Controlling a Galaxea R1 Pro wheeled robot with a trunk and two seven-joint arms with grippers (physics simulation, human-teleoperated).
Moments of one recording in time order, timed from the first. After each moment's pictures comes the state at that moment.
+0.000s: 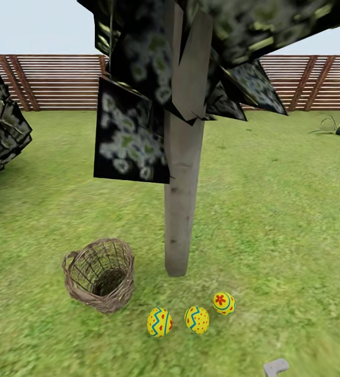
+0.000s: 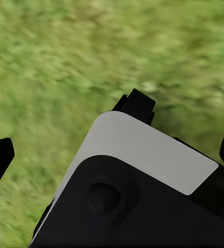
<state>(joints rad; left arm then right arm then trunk) -0.24 0.08 -0.43 -0.57 0.99 0.29 0.63 -0.46 -0.15 -0.11 -0.03 0.34 -0.04 0.09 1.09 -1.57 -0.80</state>
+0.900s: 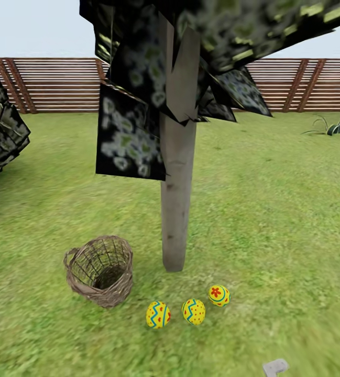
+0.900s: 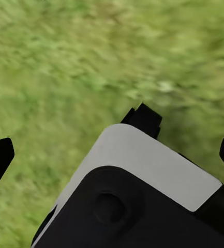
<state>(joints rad) -0.24 0.08 -0.43 -0.53 1.00 0.19 0.63 -0.46 -0.15 -0.11 -0.03 0.34 -0.04 0.09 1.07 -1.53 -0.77</state>
